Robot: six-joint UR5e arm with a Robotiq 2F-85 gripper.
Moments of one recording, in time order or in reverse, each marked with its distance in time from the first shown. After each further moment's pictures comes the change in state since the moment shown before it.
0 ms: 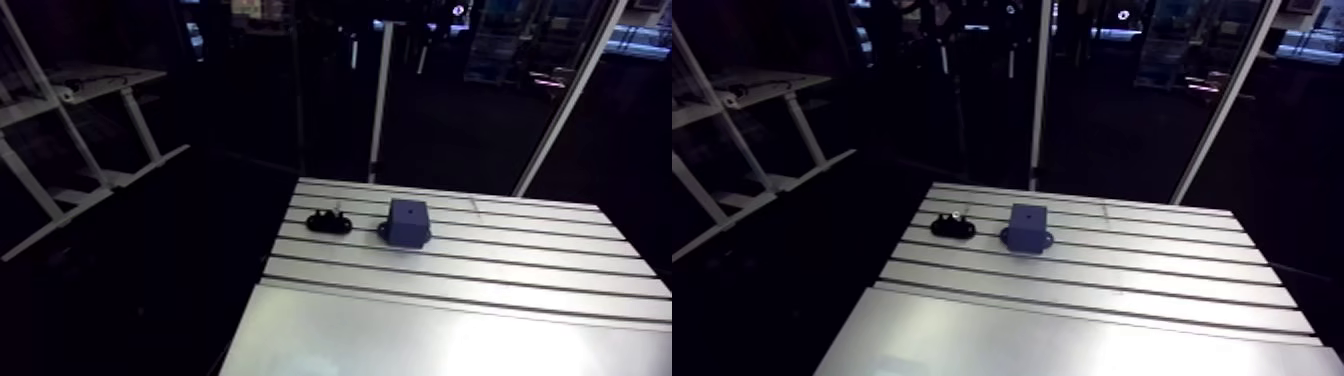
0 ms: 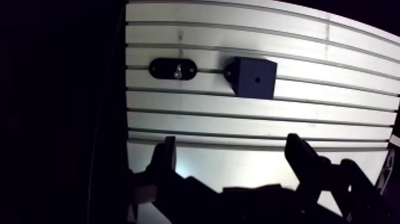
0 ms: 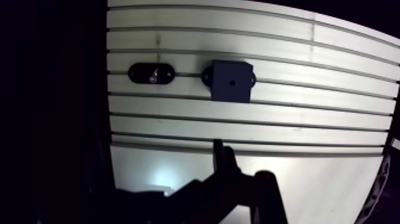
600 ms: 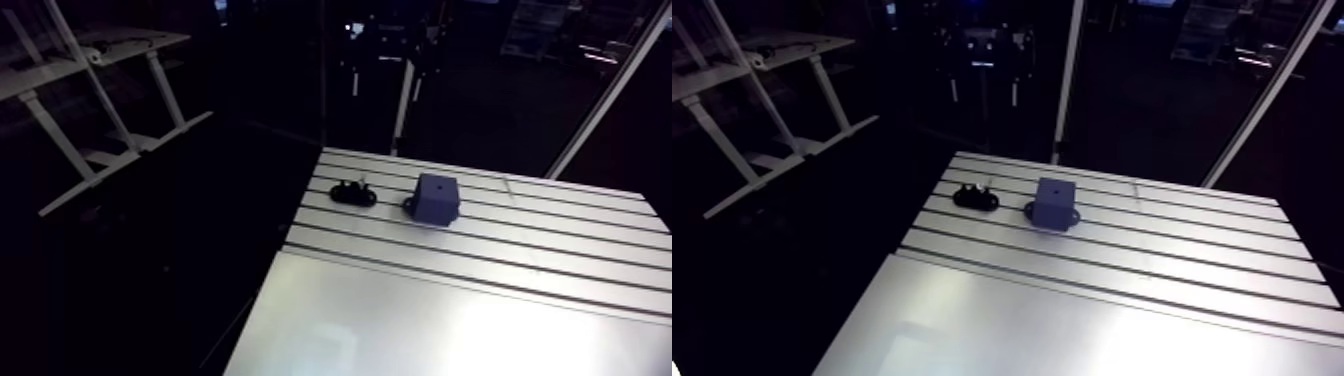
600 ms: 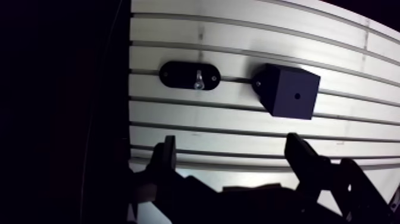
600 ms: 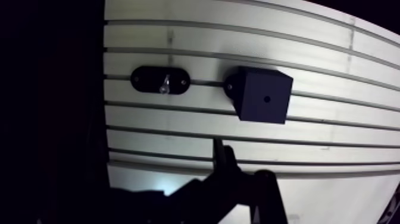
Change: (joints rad) arm 0.080 0.097 0.137 -0.206 -0.025 0.052
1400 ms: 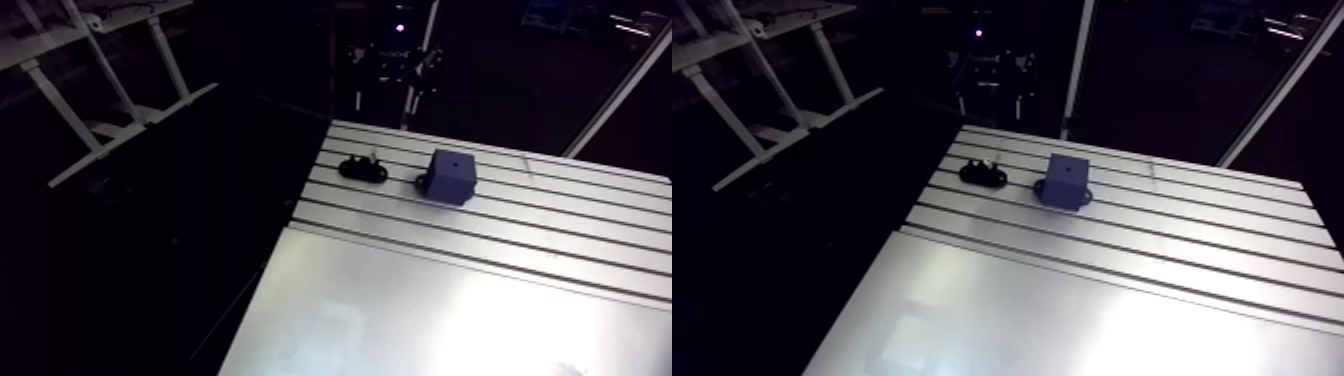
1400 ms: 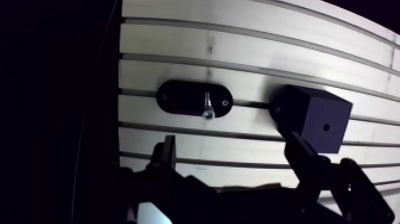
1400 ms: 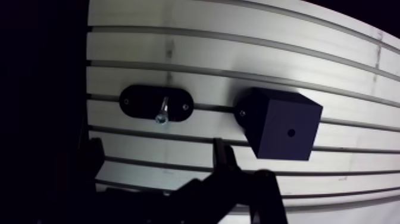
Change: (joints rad) arm 0.027 0.086 0.114 -0.229 -0.023 0.005
